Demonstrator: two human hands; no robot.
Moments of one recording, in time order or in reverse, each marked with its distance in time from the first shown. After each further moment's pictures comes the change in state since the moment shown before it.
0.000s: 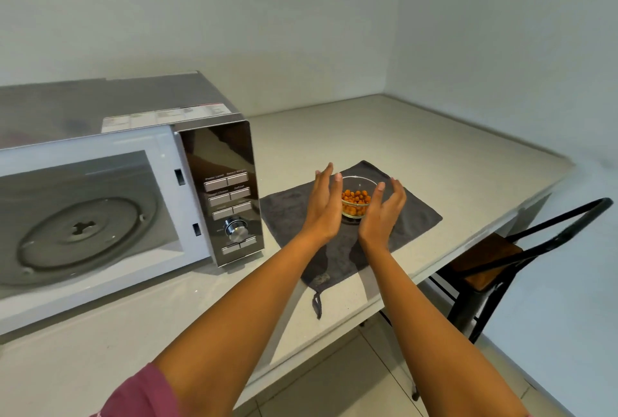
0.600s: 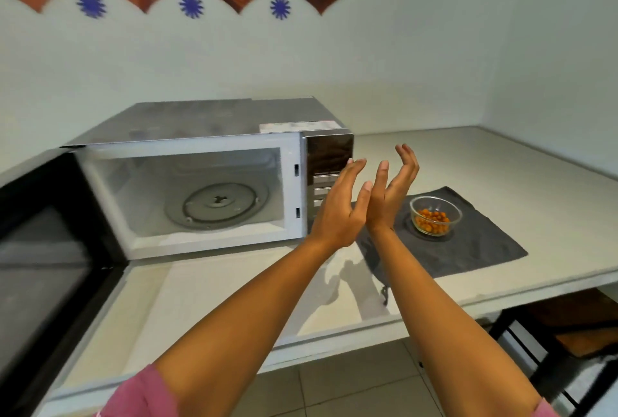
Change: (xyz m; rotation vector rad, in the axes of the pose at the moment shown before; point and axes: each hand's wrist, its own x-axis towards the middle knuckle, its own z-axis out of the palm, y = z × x) left_hand -0.097 0.051 -0.118 0.279 0.255 0.295; right_hand -0.096 -0.131 0.067 0.366 -0.258 -0.355
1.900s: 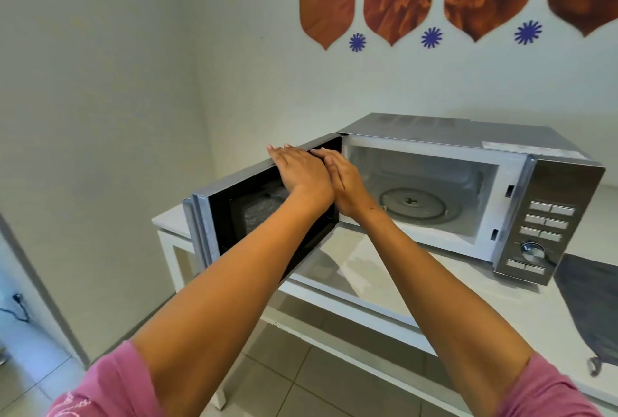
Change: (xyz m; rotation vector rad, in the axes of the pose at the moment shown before) left_hand -0.137 0.099 -0.318 1.610 0.184 -1.158; right_hand -0.220 -0.206 0.212 0.471 -1.198 -0.212
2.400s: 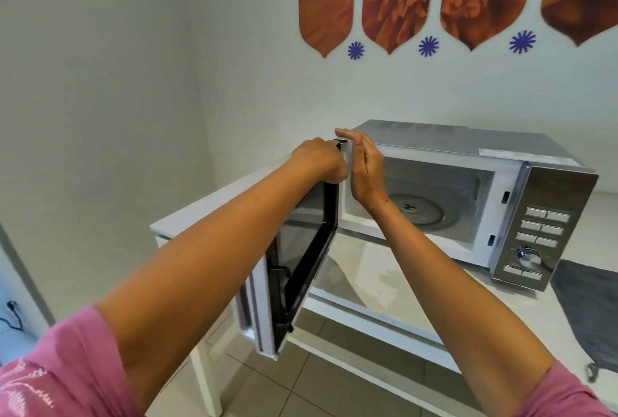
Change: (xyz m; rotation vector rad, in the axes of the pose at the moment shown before) left_hand -0.004 -0.014 -0.064 -0.224 -0.112 0.314; right_hand 0.015 -0.023 -0.032 0.138 0.310 0.019
